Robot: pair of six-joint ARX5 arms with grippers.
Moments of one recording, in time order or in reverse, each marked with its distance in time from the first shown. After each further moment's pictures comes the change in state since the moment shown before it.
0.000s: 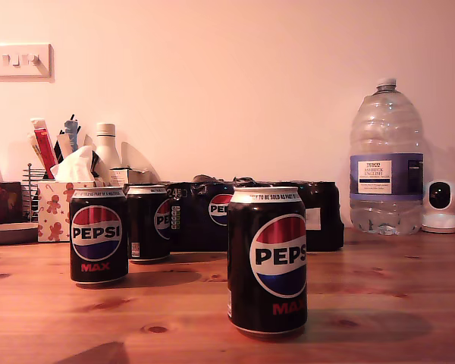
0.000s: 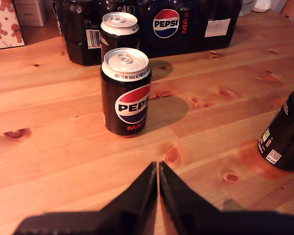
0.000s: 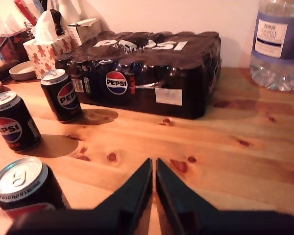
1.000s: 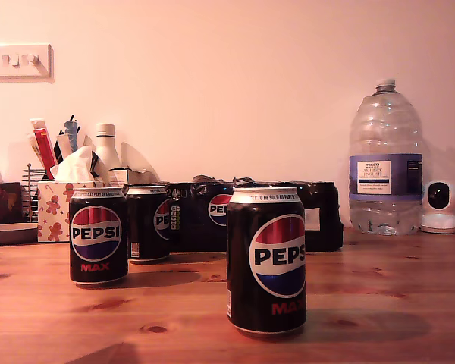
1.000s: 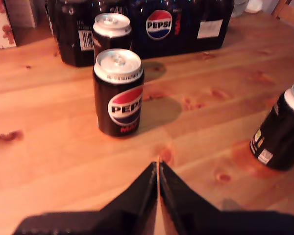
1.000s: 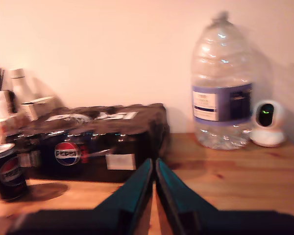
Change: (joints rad) left arm 0.000 0.000 0.000 0.031 0.024 0.000; right arm -0.257 -0.146 -0.227 0.382 -0.083 0.054
